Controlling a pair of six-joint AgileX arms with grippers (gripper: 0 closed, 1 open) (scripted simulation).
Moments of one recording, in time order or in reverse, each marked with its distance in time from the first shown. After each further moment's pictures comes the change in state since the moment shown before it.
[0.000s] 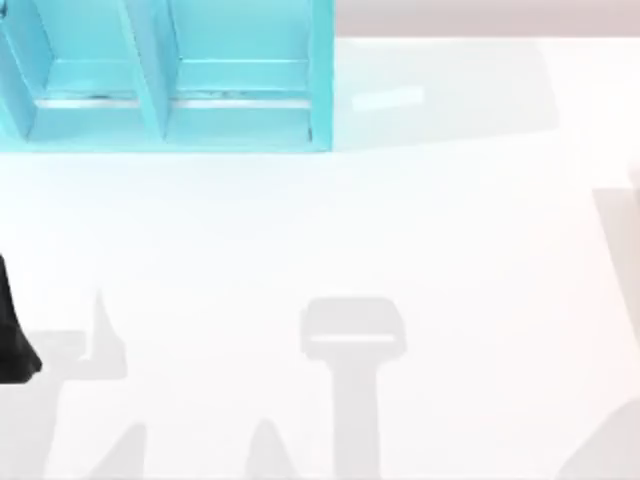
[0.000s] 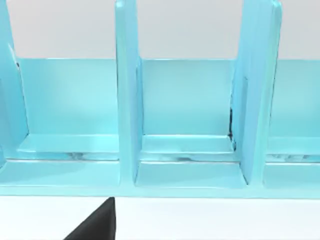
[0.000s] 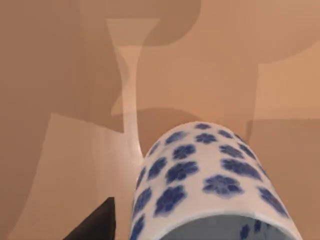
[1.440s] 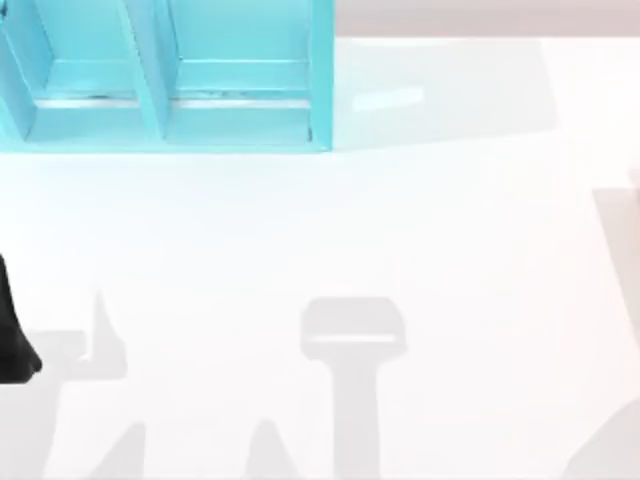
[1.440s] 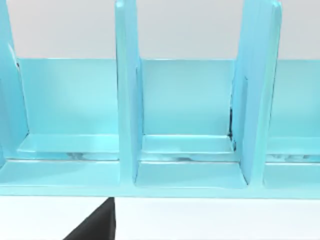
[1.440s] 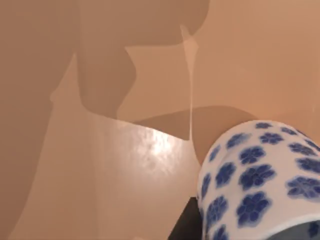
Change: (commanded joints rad) left arm 0.000 0.000 0.000 0.000 0.000 0.000; right arm 0.000 0.002 -0.006 0.007 0.000 0.000
